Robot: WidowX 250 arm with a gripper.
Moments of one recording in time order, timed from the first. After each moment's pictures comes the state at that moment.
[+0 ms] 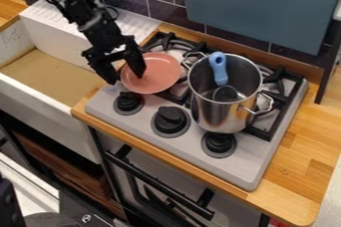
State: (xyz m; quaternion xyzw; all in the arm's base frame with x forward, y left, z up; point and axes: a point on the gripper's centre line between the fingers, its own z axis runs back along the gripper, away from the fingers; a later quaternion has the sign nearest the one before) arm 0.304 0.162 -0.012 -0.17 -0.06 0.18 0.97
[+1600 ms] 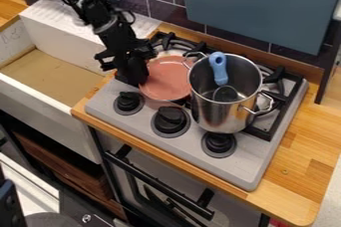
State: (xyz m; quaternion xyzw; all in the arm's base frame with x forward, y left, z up) arm 0.305 0.144 -0.013 -0.17 -0.04 0.19 0.97
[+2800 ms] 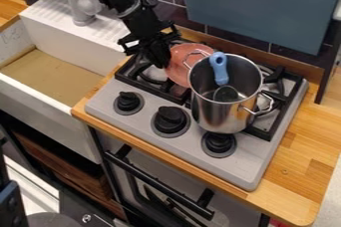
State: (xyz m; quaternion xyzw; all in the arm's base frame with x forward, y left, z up) arm 0.347 0.115 0.001 -0.18 -0.07 0.21 0.96
